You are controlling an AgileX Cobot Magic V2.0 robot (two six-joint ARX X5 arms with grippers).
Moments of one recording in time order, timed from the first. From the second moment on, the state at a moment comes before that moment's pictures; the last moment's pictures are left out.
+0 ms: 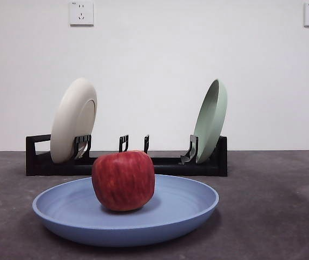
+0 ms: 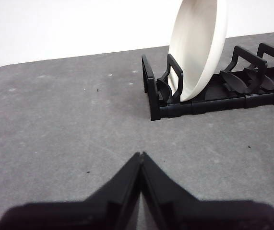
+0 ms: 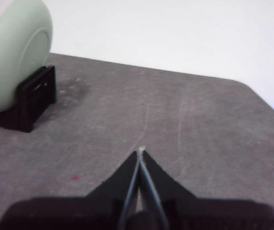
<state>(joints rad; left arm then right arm) 0.00 0.02 0.02 -0.17 0.03 0.08 -0.07 0.07 0.05 -0.07 -0.02 -0.20</state>
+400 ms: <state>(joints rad) 0.00 0.02 0.02 -0.17 0.03 0.08 -0.07 0.01 0.02 -0.19 0.03 -0.12</state>
